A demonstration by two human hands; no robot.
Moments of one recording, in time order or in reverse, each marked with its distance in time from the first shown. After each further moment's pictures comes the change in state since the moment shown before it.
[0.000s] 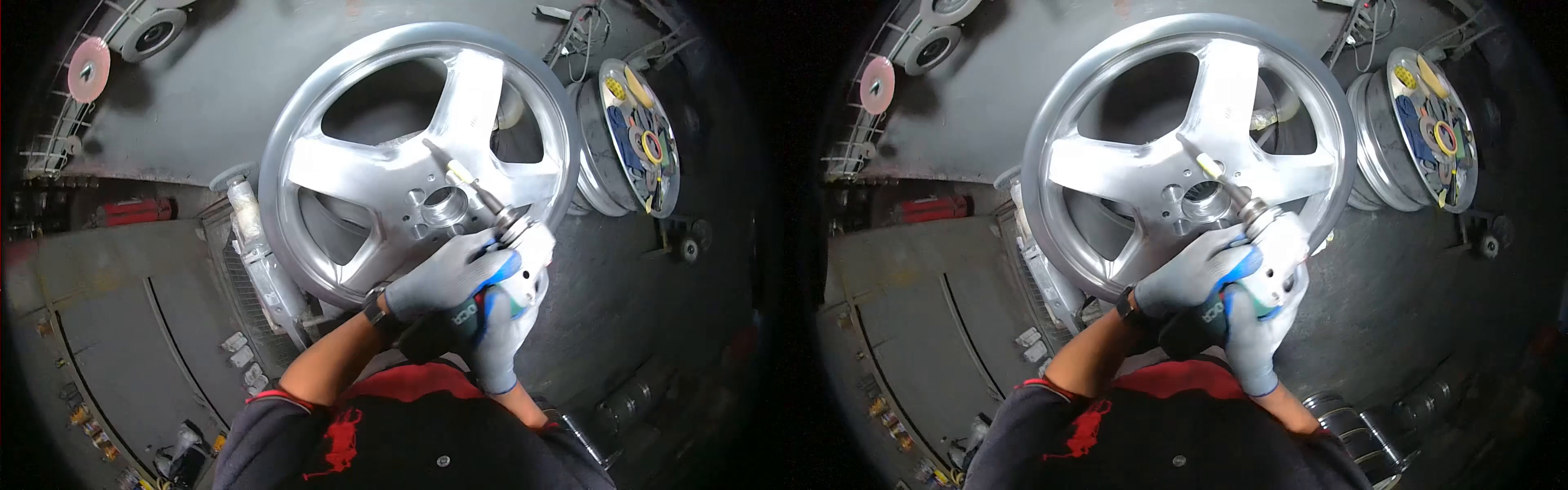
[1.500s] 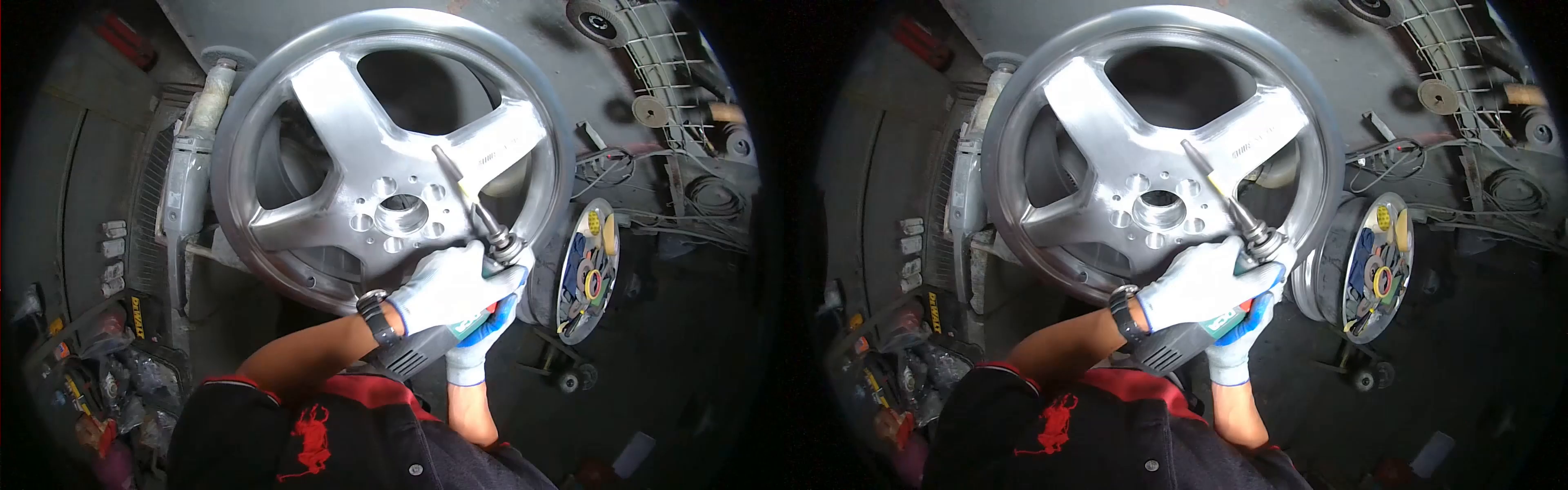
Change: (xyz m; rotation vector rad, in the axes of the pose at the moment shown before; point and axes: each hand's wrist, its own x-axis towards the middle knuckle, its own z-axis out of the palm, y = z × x) left_hand 0.081 -0.028 0.053 0.411 0.699 -0.045; right_hand 0.139 0.018 -0.061 0.204 -0.569 0.087
